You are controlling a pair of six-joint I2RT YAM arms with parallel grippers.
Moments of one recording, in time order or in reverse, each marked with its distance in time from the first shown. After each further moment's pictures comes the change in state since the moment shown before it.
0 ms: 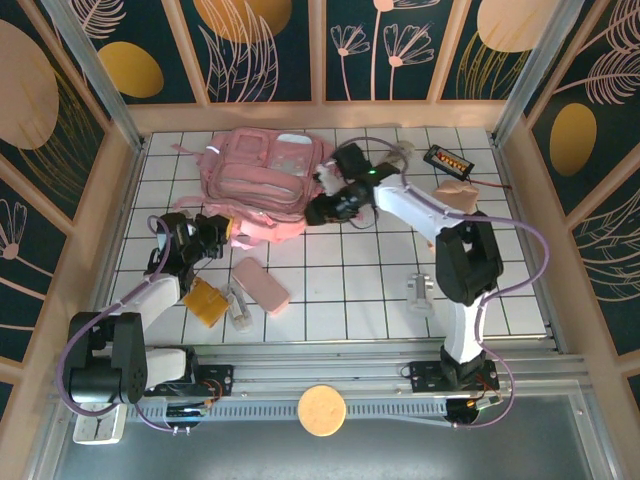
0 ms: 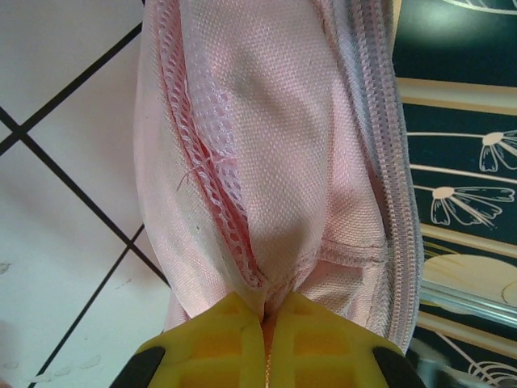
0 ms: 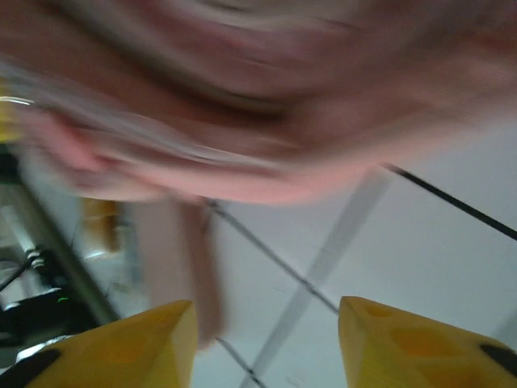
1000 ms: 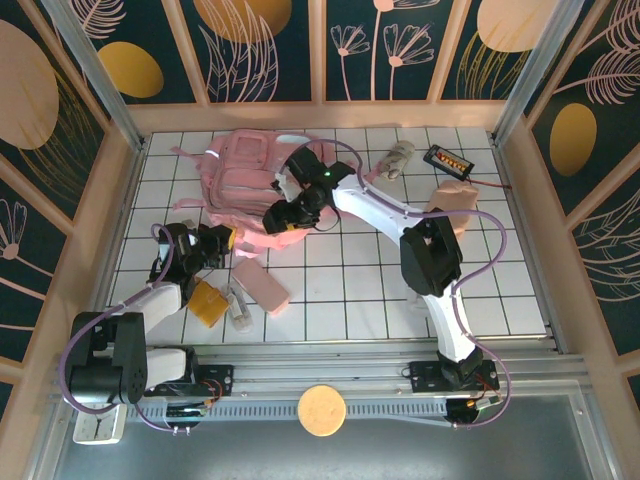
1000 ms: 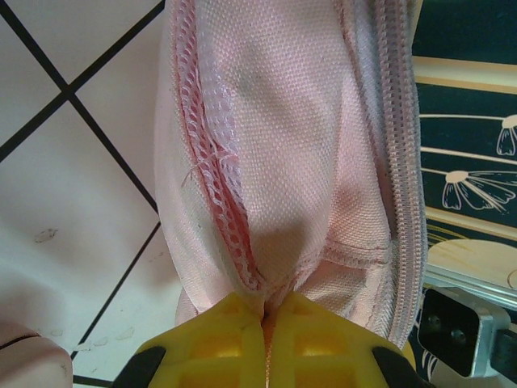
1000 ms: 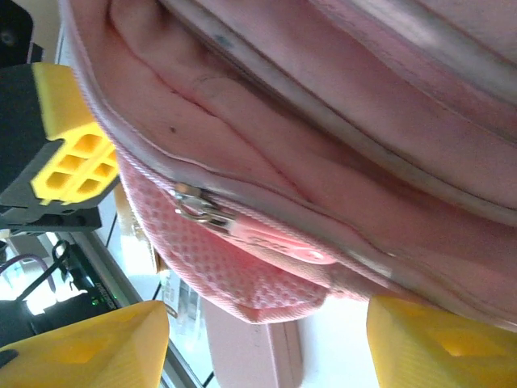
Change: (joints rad) left arm 0.001 -0.001 -0.090 0.078 0.042 -0.008; right arm 0.114 0.210 0.277 -0.145 0.065 0.056
